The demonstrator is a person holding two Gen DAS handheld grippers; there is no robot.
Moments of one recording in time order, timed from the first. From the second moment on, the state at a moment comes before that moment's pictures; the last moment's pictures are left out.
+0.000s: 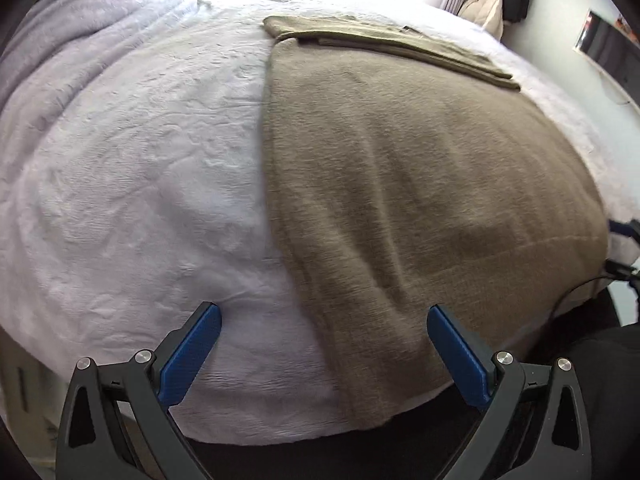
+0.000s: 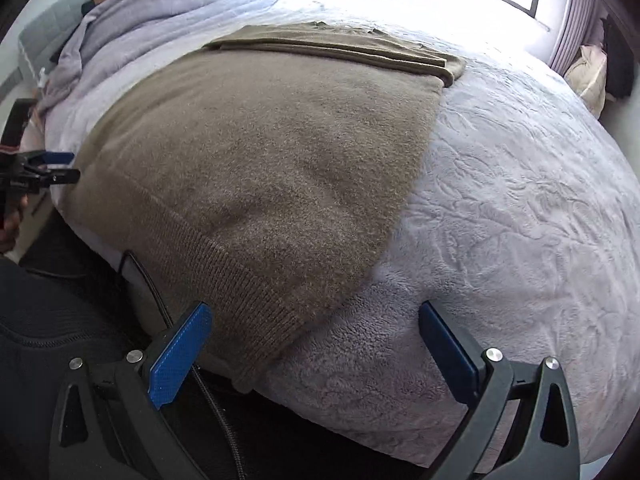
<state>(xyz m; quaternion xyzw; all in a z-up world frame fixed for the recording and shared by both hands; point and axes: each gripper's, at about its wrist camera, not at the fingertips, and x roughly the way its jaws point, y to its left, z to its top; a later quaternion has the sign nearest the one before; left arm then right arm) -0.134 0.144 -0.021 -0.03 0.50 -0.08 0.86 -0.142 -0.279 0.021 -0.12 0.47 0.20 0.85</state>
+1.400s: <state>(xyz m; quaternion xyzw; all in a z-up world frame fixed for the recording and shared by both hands) -0.121 0.093 -0.026 -0.05 0.46 -0.11 0.88 -0.147 -0.272 -0.021 0.10 0.47 0.34 0.81</state>
